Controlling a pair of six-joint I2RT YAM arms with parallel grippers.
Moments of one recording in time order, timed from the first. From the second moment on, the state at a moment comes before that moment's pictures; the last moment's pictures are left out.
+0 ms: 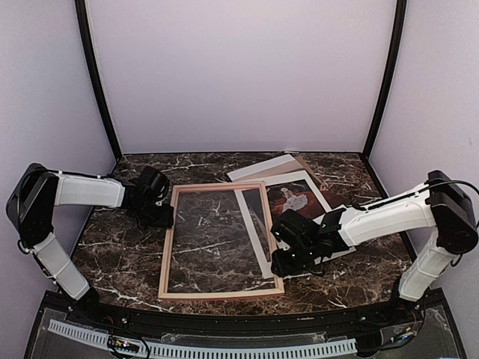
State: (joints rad) left arm -0.46 1.64 0.91 -0.41 -0.15 -0.40; right arm 1.07 1.63 0.86 -0.41 0.05 0.70
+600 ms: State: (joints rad) left arm -0.46 1.67 0.91 -0.36 -0.10 -0.40; right arm 1.03 1.60 0.91 -0.41 0.05 0.65
